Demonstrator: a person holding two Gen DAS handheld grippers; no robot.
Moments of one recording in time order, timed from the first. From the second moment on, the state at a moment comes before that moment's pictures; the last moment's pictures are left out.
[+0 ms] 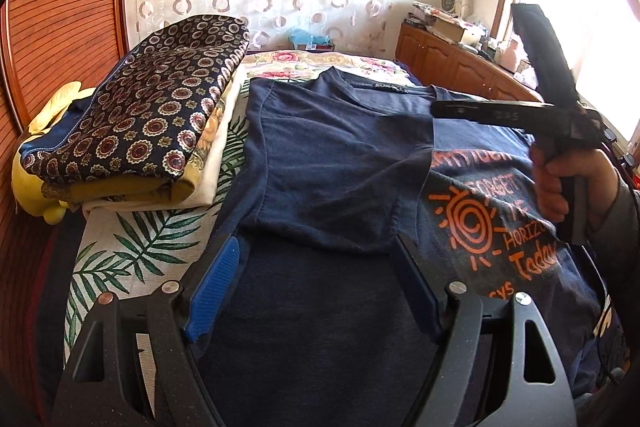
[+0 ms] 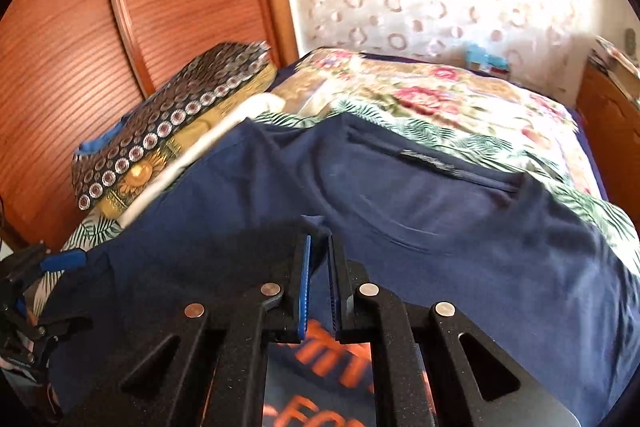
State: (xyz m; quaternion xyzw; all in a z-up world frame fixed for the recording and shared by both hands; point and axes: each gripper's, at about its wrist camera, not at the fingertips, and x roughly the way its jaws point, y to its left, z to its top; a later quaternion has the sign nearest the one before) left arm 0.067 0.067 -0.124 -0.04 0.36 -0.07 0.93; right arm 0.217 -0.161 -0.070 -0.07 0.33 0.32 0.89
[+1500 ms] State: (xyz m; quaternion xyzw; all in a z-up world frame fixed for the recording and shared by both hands) left arm 0.131 -0.039 -0.129 0.03 0.42 -0.17 0.89; right arm 0.101 -0.394 -0.061 0.04 0.41 0.09 0.91
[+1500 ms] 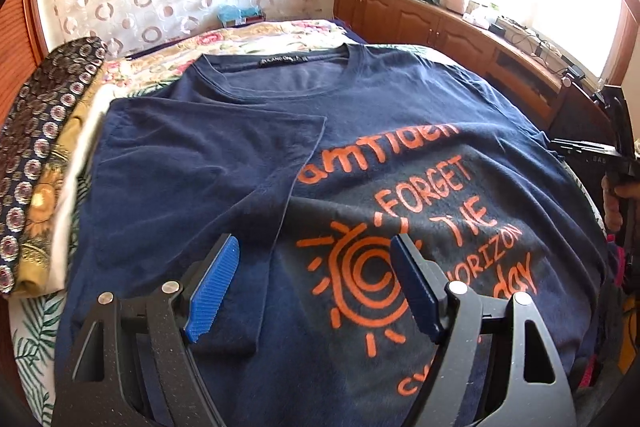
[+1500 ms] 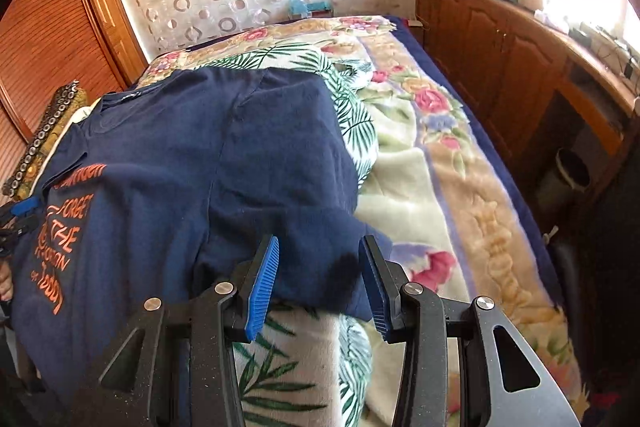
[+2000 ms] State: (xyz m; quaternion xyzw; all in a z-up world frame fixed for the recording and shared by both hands) left arm 0.137 -0.059 -0.142 0.08 0.43 -0.15 0.88; right arm 0.105 -0.403 -0.061 0.00 0.38 0.09 0.92
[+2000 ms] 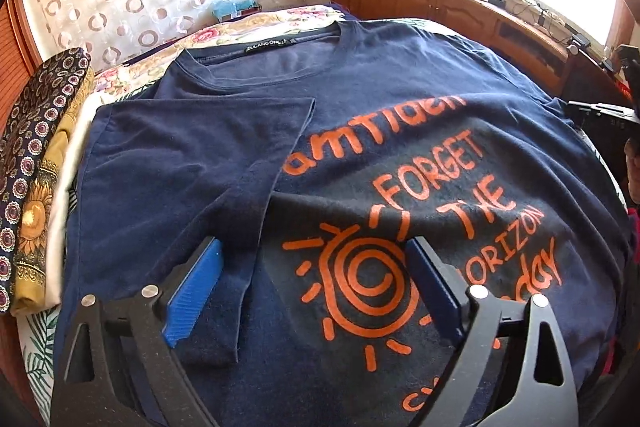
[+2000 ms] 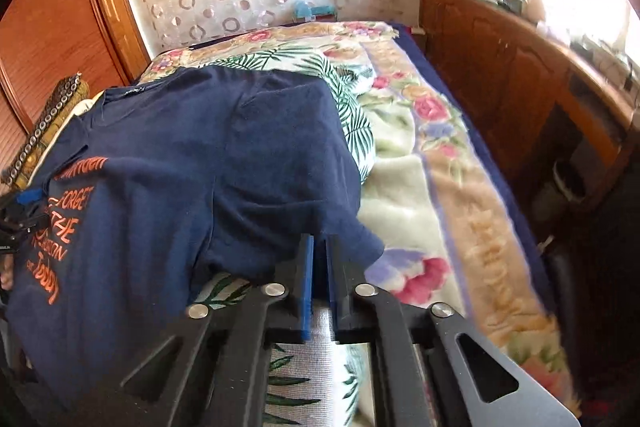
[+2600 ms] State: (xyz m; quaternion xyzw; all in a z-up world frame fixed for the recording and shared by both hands) left arm 0.133 -0.060 -0.141 0.09 0.43 -0.14 0.89; right arm 0.090 -0.301 -0.052 -0.06 0.35 0.22 0.91
